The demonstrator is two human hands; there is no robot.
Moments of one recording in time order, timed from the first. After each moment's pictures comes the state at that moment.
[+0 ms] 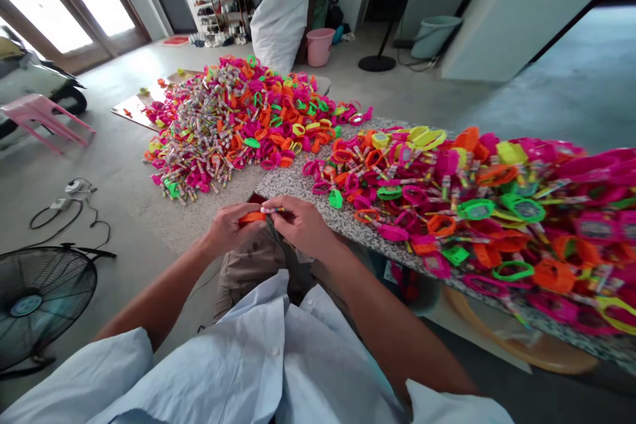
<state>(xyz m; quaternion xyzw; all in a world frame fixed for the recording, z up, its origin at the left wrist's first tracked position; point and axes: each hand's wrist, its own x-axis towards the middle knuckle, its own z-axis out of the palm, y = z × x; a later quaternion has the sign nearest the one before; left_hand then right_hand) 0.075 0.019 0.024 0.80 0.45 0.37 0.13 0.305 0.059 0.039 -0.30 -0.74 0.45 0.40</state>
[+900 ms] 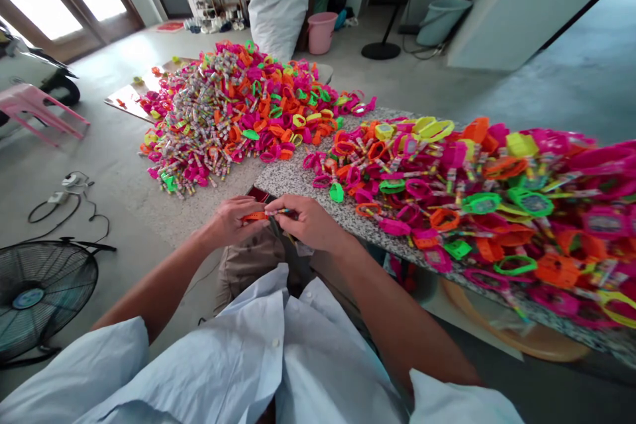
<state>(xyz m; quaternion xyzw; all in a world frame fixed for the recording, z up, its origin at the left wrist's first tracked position) 0.075 0.030 0.031 0.87 0.38 0.30 0.10 0.319 0.072 0.031 -0.25 -0.77 0.49 0.34</state>
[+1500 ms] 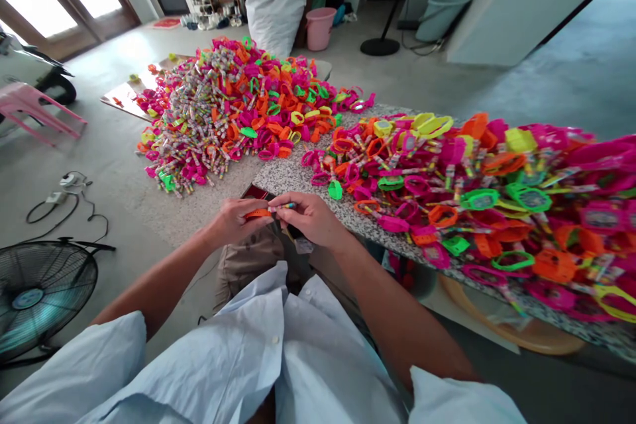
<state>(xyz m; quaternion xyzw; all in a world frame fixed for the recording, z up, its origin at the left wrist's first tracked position) 0.085 0.029 0.023 0.84 0.42 0.31 0.12 0.324 0.073 0.019 -0.25 -0.63 0.64 0.35</state>
